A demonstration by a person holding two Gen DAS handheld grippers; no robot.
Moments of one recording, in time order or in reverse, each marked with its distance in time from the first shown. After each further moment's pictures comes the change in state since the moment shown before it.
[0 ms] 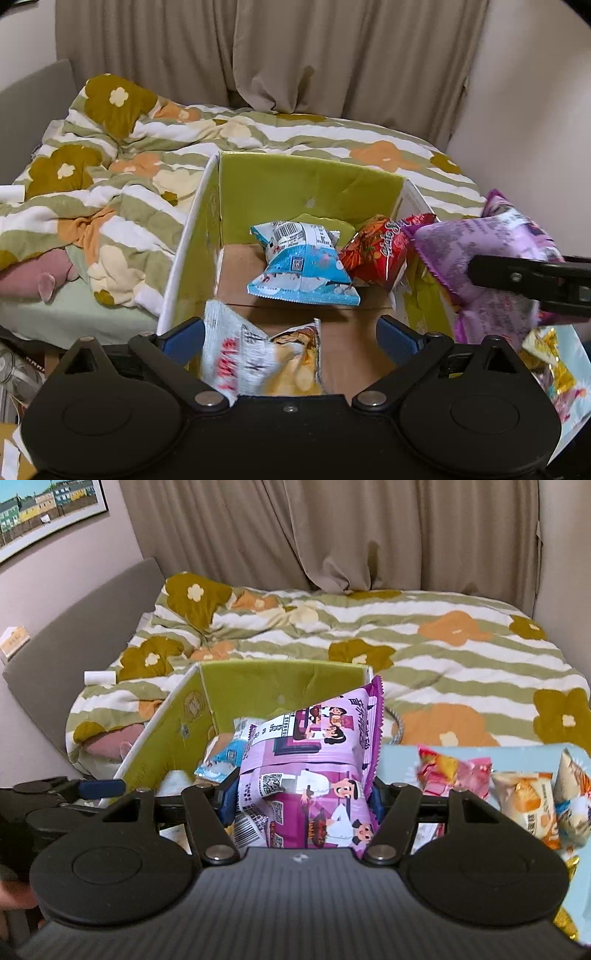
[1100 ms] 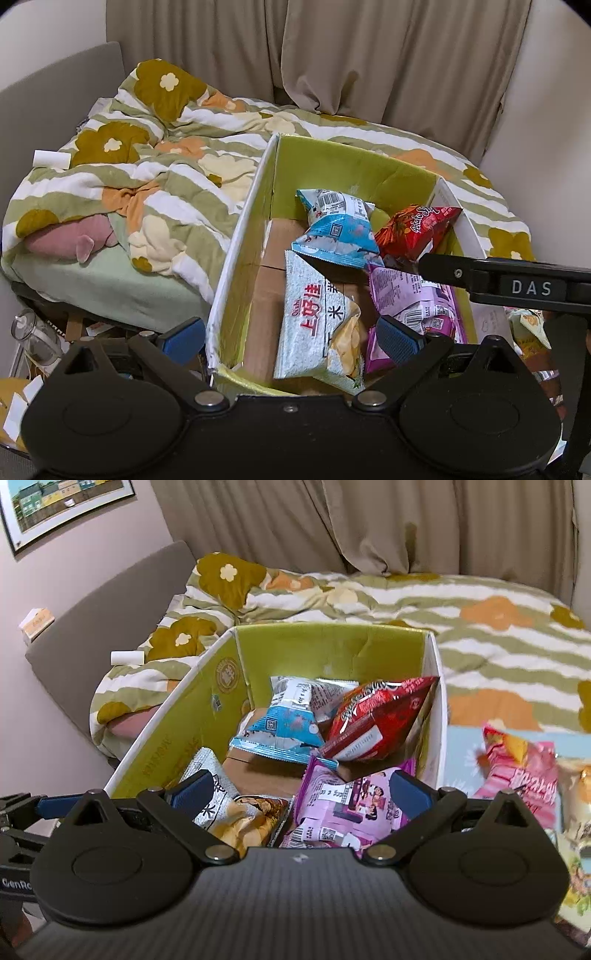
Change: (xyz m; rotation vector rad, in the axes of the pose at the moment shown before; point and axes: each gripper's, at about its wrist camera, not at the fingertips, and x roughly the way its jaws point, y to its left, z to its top) left arm -0.033 0.016 -0.029 -0.107 -0.003 0.098; right arm 0.036 0.017 -0.022 -0.041 0.009 0.121
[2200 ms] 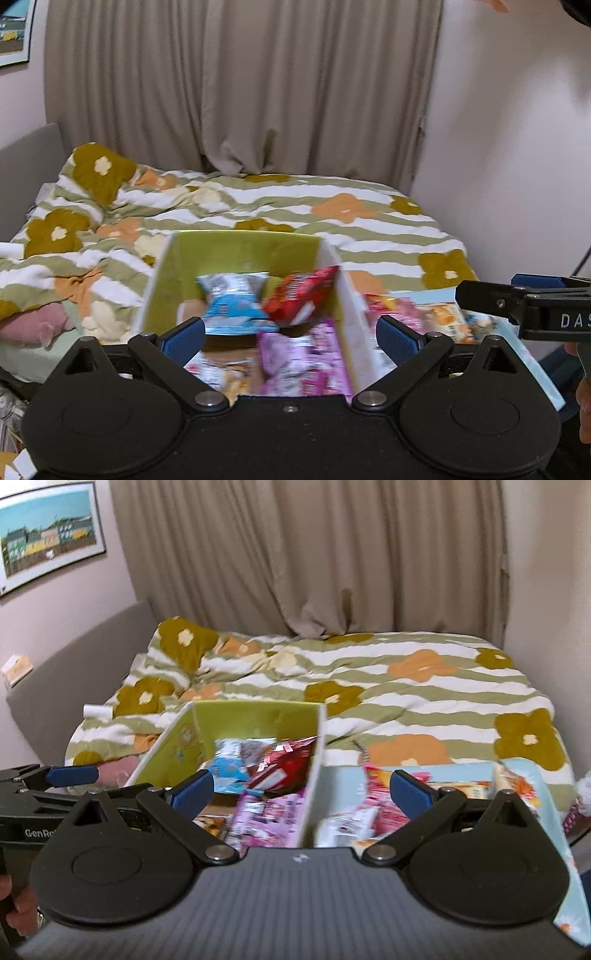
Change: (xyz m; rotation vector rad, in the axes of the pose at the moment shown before) left arm -0.072 -0.097 0.016 0.170 -0.187 -0.150; right arm -0.165 -0.055 -0.008 0.061 -0.186 -0.173
